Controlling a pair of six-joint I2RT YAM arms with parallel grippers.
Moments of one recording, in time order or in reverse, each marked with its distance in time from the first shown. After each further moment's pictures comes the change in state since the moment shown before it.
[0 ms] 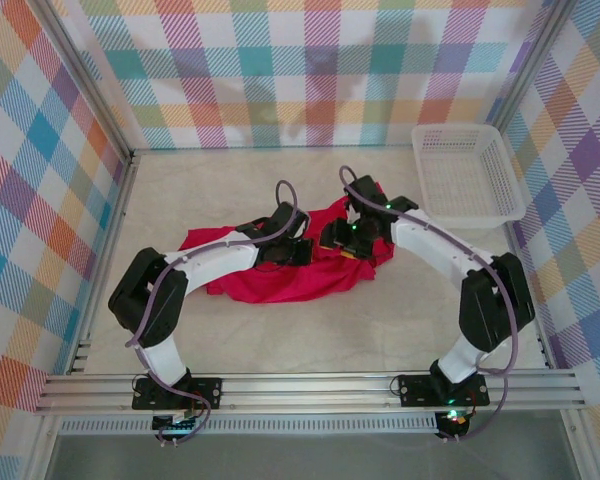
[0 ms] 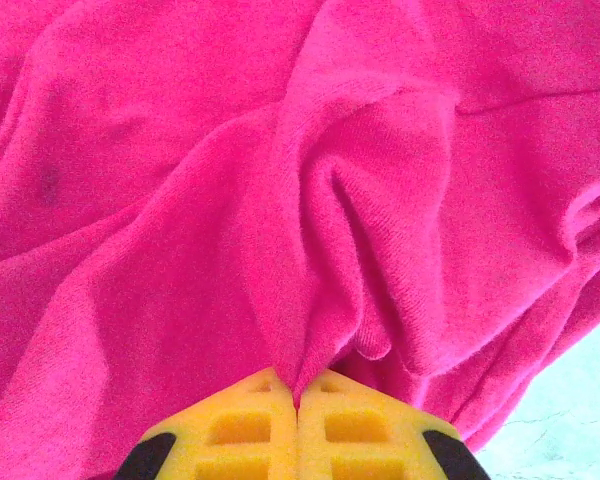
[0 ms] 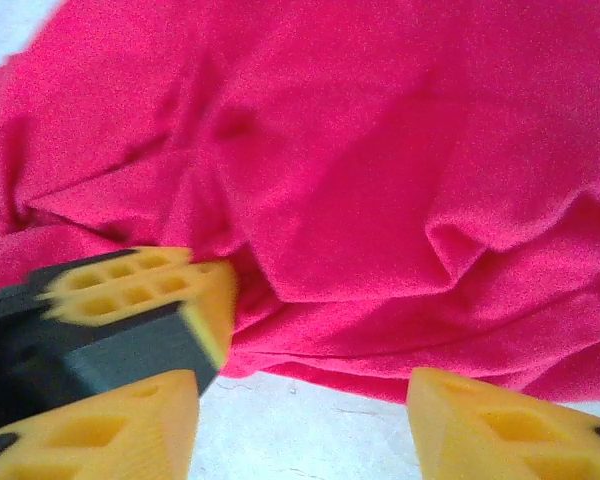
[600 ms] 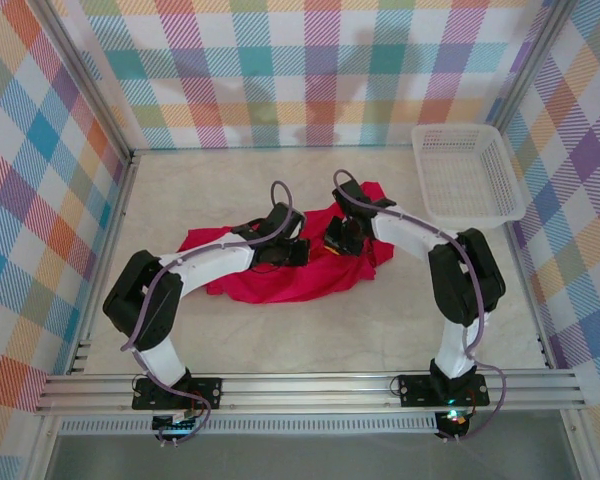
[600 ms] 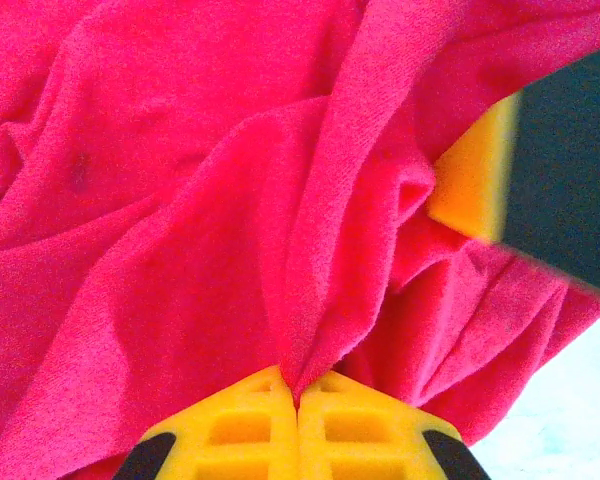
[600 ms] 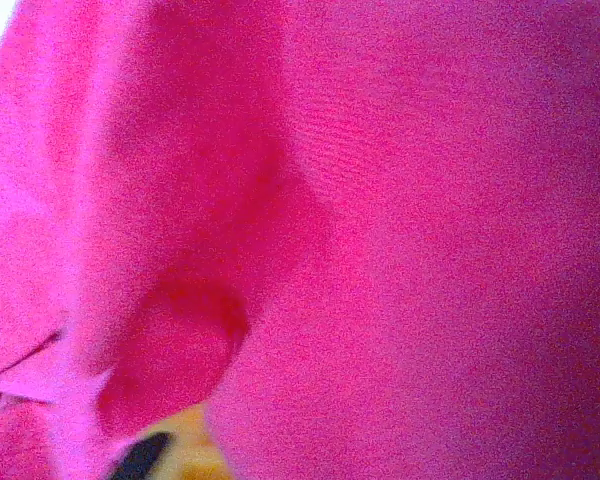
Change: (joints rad) left arm 0.014 -0.036 -0.040 0.008 0.000 -0.004; right arm -0.003 0.180 0.050 0.129 0.088 0.241
